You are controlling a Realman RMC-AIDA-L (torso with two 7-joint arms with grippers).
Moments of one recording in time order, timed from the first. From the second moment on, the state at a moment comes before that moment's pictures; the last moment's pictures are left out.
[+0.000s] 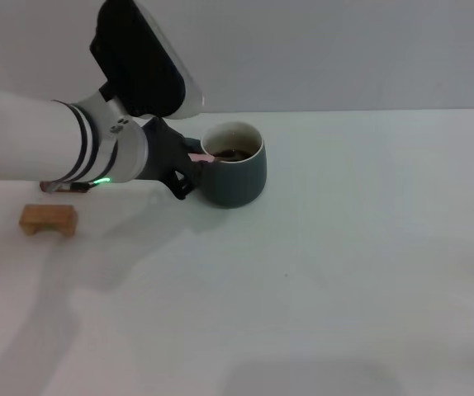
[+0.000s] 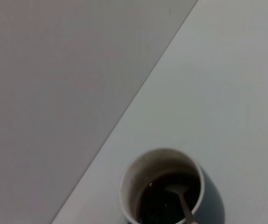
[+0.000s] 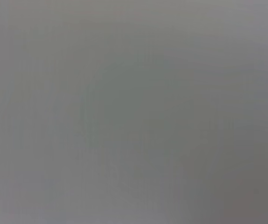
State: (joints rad) left arm -0.48 -2.06 -1.48 -1.43 2.62 -0.96 0.77; right arm 0.26 2.07 1.01 0.12 -2.14 -1.26 0.06
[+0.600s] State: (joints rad) left arm -0.56 -2.06 -1.51 -1.37 2.61 -0.91 0.78; right arm 0.27 2.07 1.01 0.11 -2.14 -1.26 0.06
